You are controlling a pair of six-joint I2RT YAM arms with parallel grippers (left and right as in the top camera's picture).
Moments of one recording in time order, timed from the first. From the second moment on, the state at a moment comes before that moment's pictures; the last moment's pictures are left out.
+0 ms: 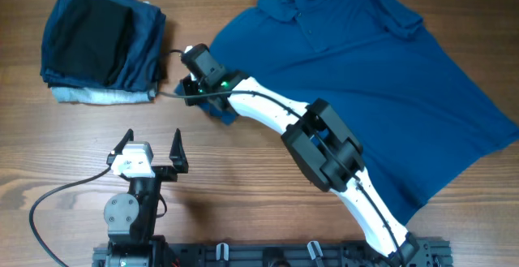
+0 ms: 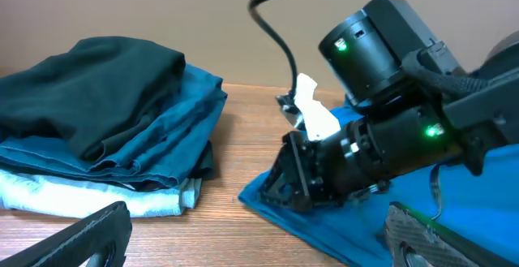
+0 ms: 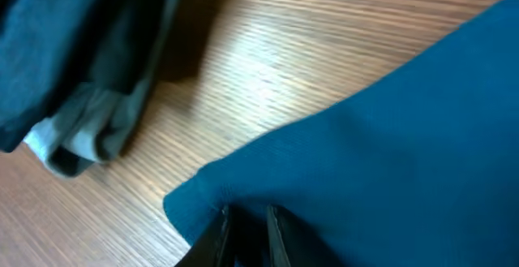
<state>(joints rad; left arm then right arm) -0.01 0.03 0.01 -0.07 0.03 -0.10 0.79 2.45 1.85 -0.29 -0.14 0.48</state>
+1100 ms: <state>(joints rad) -0.01 0.03 0.01 -0.06 0.03 -0.09 -0.47 2.06 1.78 -0.75 0.21 0.34</state>
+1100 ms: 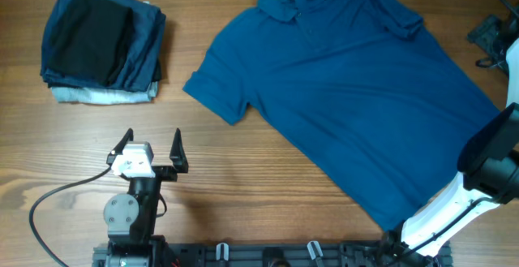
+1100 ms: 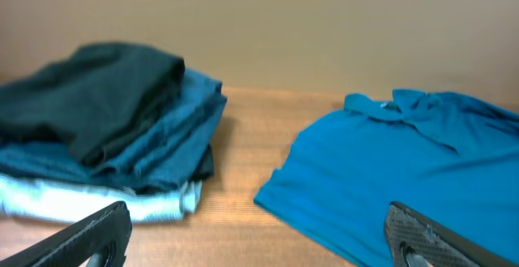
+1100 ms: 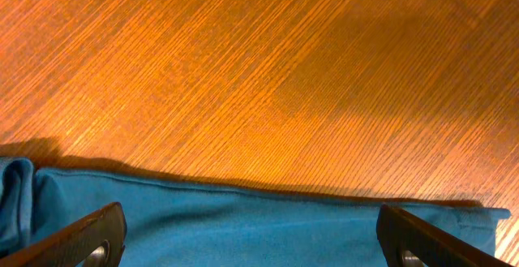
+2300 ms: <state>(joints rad) -0.18 1.81 1.01 -0.09 0.25 -0.03 -0.47 2.06 1.78 -0.75 0.22 0.34</state>
